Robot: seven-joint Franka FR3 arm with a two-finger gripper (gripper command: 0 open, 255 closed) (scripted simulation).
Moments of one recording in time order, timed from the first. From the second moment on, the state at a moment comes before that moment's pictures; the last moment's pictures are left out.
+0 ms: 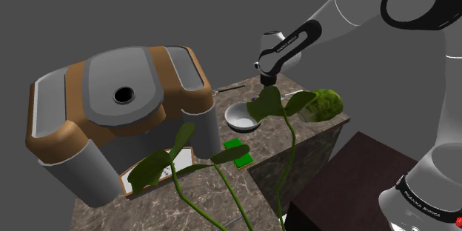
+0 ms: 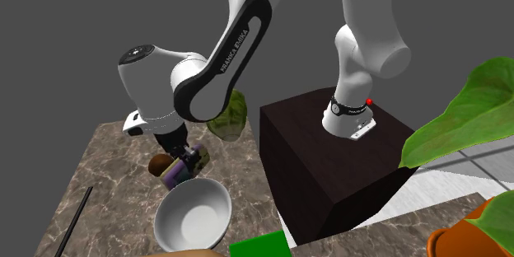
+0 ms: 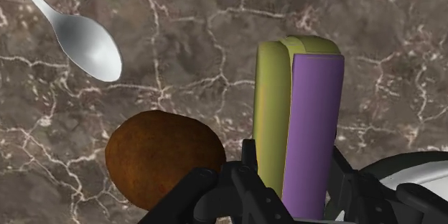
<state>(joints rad) -0.14 0.45 0.12 -1.94 -0.03 2.36 -0.59</state>
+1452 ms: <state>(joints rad) -0.19 0.30 0.14 -2.10 0.07 2.47 -0.65</state>
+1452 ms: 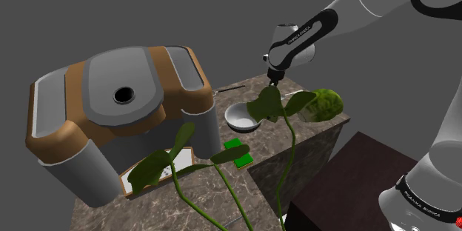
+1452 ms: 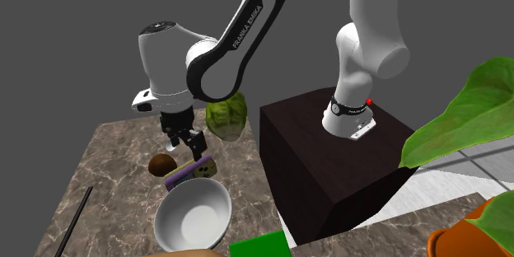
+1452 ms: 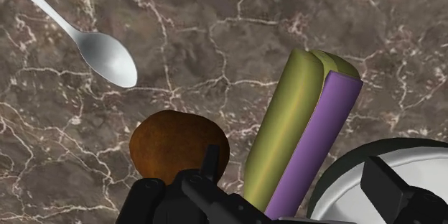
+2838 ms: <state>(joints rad) -0.13 0.37 0.12 -2.06 0.02 2.44 -0.50</state>
